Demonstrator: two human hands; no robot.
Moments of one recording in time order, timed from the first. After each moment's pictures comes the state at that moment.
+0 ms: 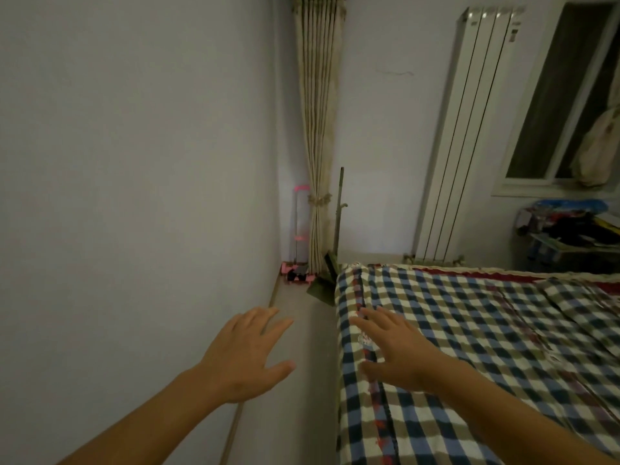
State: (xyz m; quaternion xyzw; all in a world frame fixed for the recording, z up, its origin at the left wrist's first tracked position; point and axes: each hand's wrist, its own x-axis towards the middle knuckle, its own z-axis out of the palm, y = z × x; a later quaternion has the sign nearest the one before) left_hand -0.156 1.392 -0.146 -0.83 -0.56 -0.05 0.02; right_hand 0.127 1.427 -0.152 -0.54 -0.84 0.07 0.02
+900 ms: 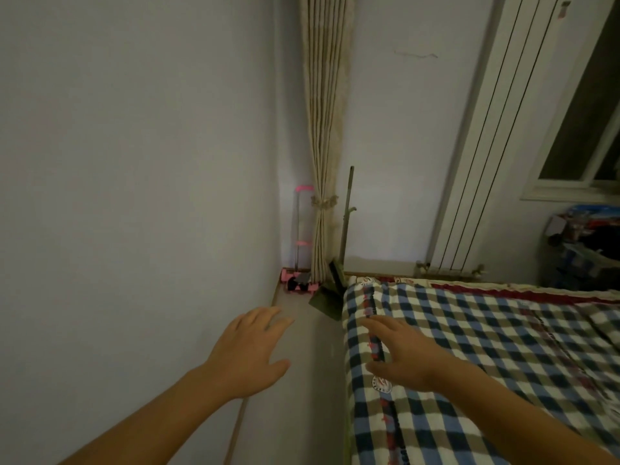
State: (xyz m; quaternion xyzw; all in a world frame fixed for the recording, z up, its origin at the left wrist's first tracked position) left_hand -0.178 1.652 -0.173 -0.83 -0.56 -0.09 0.02; right_hand 0.108 1.668 -0.156 -0.56 -0.81 0.14 0.01
